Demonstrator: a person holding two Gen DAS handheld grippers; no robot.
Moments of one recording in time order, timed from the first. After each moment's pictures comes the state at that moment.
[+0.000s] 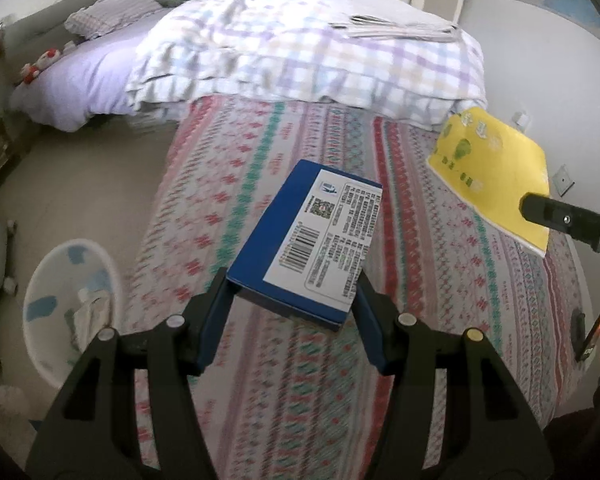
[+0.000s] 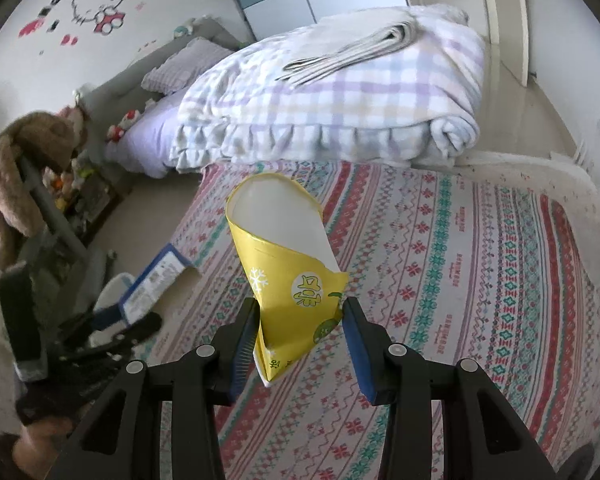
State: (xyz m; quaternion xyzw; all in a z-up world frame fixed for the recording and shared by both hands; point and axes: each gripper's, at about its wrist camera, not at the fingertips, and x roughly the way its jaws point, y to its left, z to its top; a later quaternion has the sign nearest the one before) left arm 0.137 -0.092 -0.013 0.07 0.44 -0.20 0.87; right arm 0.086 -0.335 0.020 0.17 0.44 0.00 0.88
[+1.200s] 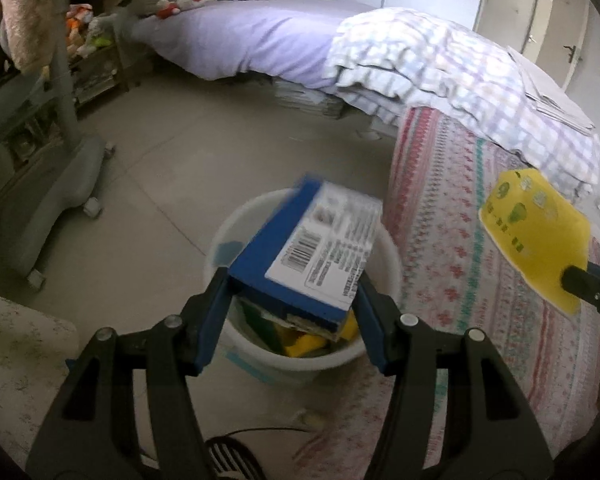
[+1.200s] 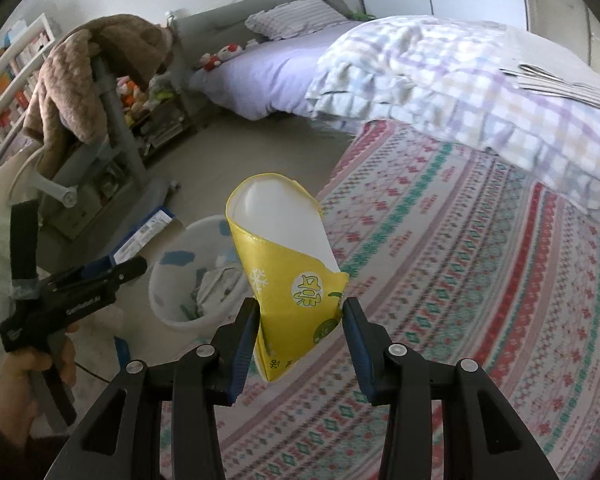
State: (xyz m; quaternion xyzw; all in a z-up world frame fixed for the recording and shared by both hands) left arm 0.163 0.129 -0.023 -0.01 0.45 -0.03 0.89; right arm 0.143 -0.130 0.008 0.08 0.46 0.15 0.87
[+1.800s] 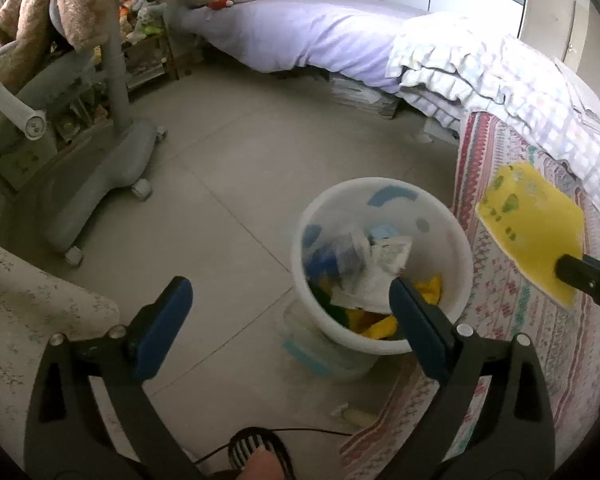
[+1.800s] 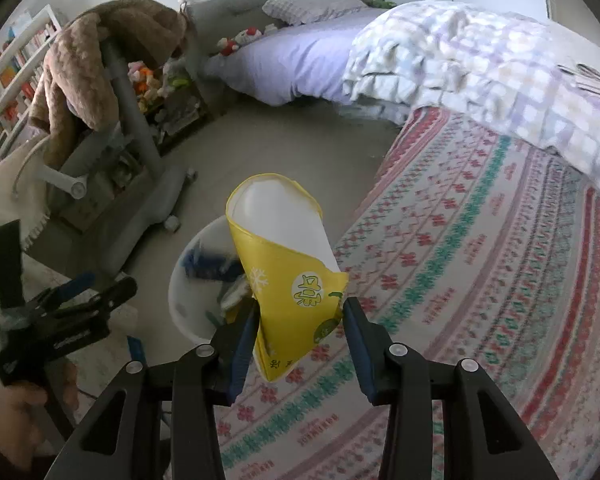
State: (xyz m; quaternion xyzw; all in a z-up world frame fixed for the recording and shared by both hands) left arm 0.146 0.172 -0.030 -0.01 0.46 0.05 0.89; right arm 0.174 -0.067 -0.016 0.08 0.48 0.17 0.86
